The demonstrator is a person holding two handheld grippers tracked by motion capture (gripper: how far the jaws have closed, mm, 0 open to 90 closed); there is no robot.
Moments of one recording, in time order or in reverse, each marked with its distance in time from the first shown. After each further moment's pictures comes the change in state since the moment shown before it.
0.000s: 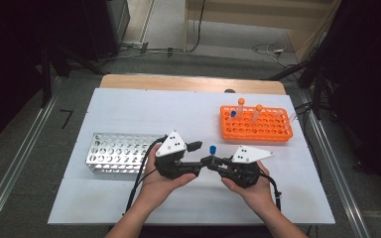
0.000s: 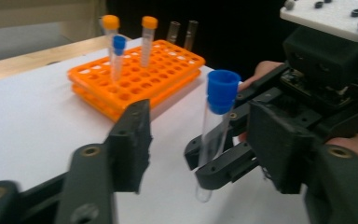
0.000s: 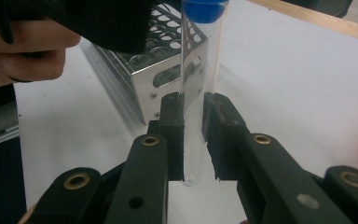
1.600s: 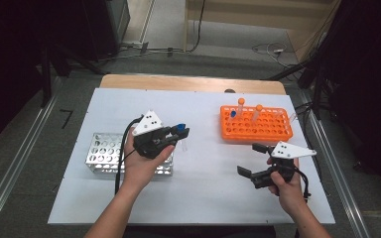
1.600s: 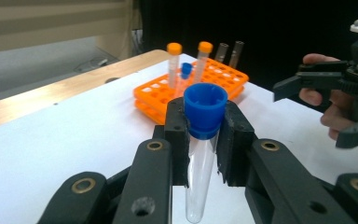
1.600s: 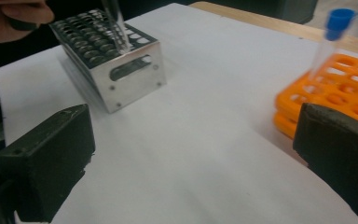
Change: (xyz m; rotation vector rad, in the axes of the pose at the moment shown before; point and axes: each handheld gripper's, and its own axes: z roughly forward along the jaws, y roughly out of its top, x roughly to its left) left arm 0.049 0.024 -0.036 -0.041 0.138 0.011; right arm -0.054 -0.027 -0.066 -0.071 -0.066 0.090
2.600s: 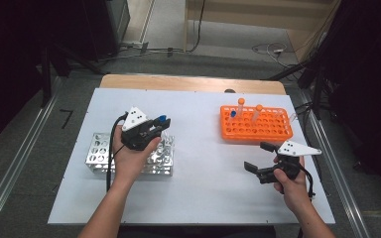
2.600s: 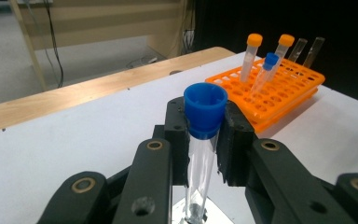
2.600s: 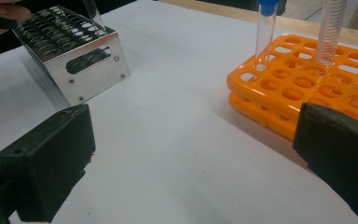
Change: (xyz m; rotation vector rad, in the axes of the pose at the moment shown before) left arm 0.042 -0.023 -0.001 -0.003 0.200 -0.024; right arm -0.021 -0.012 -0.004 0.007 -0.072 0.033
